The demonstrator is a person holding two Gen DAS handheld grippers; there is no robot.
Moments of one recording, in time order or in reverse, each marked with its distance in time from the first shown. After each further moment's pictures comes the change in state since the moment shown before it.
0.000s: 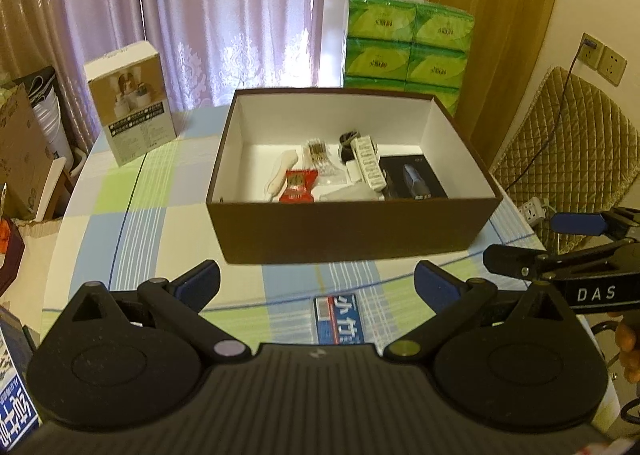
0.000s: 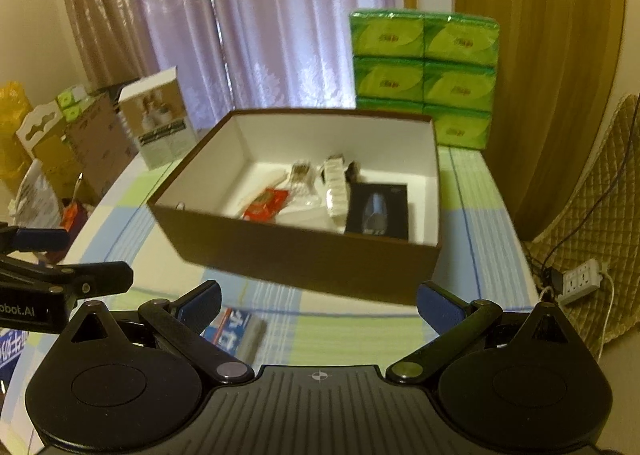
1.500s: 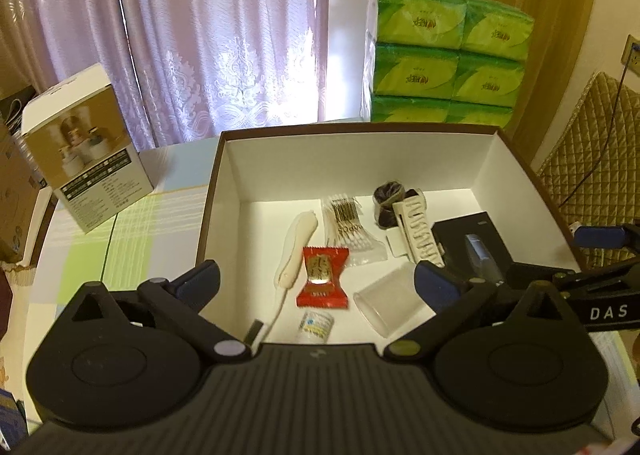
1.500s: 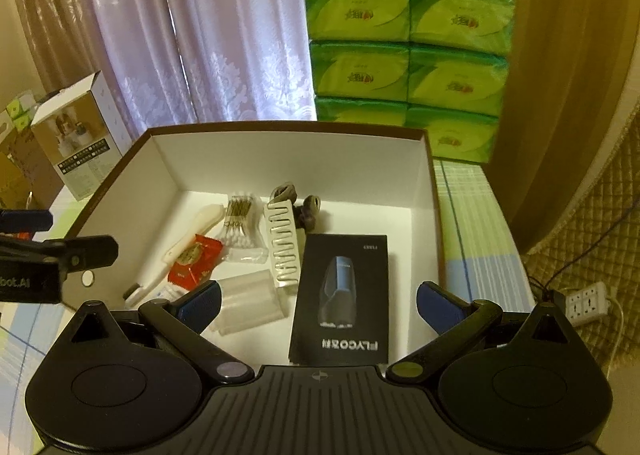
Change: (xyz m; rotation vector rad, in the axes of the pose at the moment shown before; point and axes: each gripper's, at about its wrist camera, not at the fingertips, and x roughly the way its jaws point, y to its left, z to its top) left arm 0.140 0.023 0.099 0.035 0.004 0.020; right arm 0.122 -0.049 0.081 0.050 0.041 -0.081
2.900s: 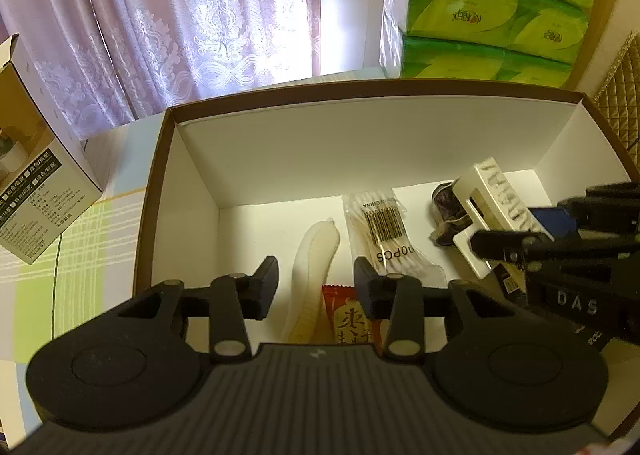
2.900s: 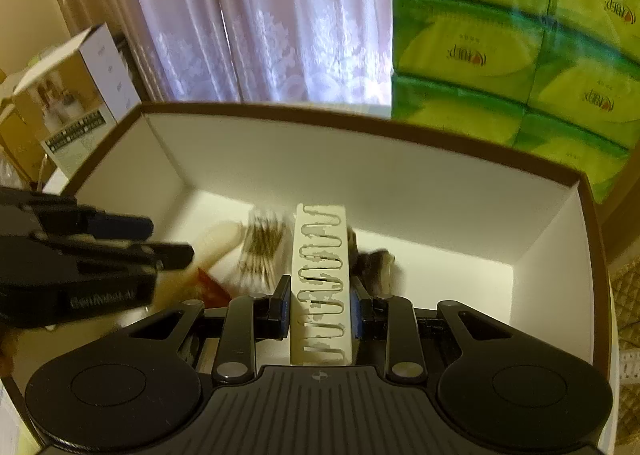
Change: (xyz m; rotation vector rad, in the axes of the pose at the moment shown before) left arm 0.146 0.019 0.038 0.056 0.164 -0.012; right arm 0.135 0.020 0.055 -0.114 0.097 0.130
